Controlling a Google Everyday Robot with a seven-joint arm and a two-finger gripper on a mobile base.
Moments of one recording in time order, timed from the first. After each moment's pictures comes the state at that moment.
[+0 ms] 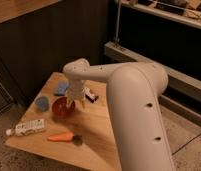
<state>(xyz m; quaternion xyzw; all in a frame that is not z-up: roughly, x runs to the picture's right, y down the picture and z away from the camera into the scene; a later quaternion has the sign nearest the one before) -0.147 0.094 0.838 -0.34 0.21 0.65 0.65</state>
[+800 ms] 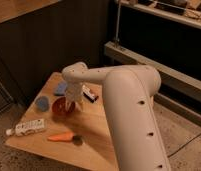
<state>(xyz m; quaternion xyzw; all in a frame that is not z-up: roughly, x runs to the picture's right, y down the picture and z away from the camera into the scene) -0.159 0.106 0.858 -0.35 0.21 0.62 0.67</state>
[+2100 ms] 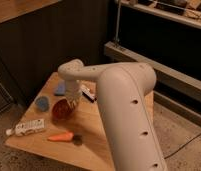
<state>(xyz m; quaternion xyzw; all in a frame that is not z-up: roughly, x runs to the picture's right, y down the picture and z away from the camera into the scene) -0.147 0.087 0.834 -0.33 0.25 0.61 0.68</state>
